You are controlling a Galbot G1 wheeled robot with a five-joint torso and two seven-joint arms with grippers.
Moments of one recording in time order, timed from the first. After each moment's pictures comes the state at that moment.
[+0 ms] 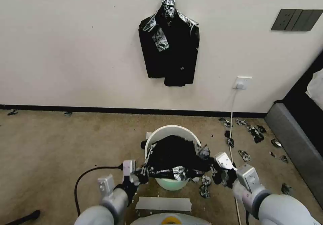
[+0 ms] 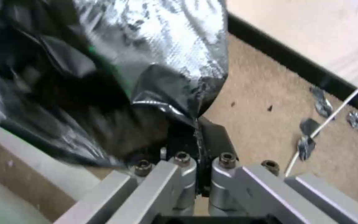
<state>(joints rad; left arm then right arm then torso) 1.77 -1.20 -0.31 -2.19 -0.74 0.38 -0.11 -1.74 0.77 0.31 2.40 0.40 -0.66 0.22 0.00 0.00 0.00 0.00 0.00</state>
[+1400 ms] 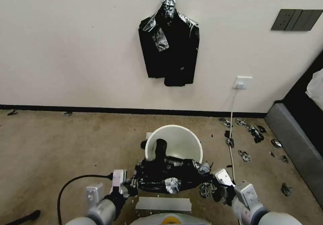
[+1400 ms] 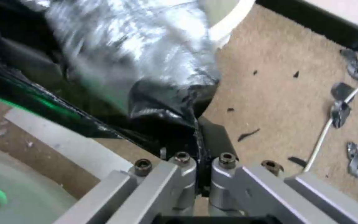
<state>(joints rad) 1.84 -1.22 -0.41 -2.21 -0.65 0.52 -0.10 -1.81 0.86 0.30 2.33 0.36 -0.61 0.19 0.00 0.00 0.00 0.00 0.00</state>
